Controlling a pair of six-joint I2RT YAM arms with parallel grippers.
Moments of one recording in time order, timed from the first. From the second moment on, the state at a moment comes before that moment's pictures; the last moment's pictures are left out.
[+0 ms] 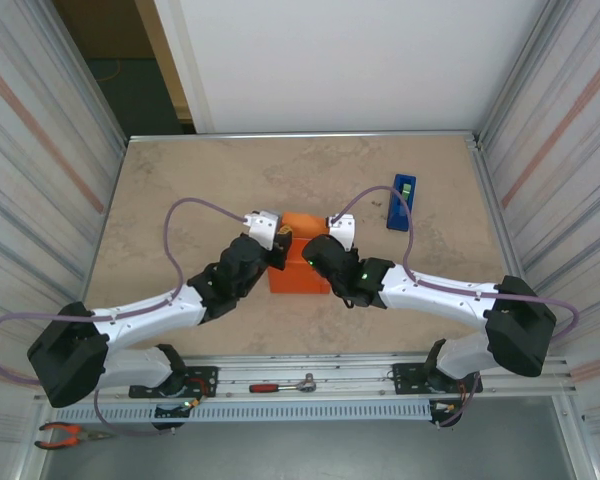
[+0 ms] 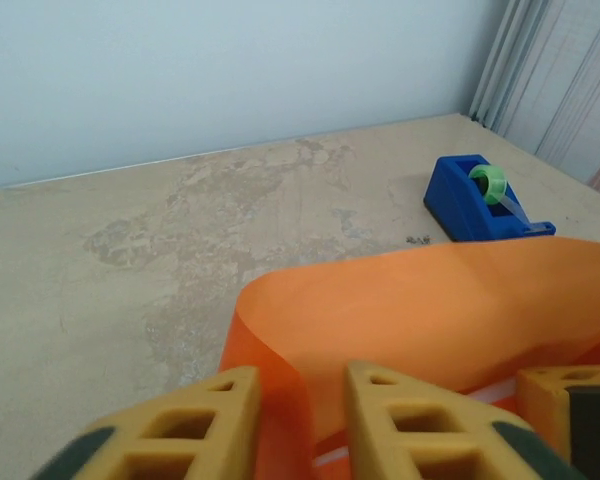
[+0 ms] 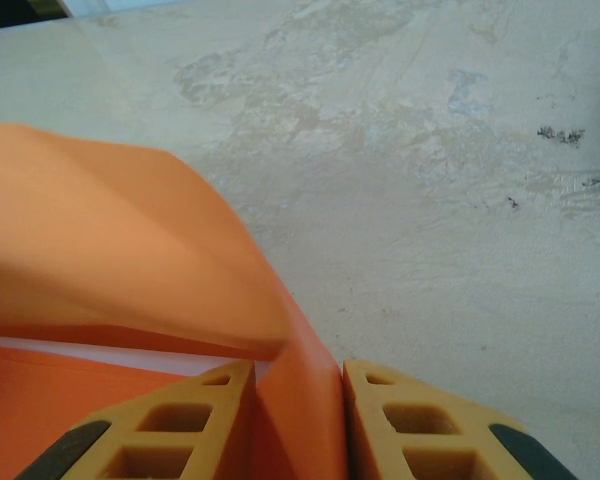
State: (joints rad) left arm -0.88 1.21 0.60 0.37 -0.41 -0.17; right arm 1.03 1.39 0.88 -0.25 0.71 0.78
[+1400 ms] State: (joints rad) left arm -0.86 1.18 0.48 0.37 -0.40 -0.33; right arm 0.93 1.34 0.95 -0.35 0.51 0.68
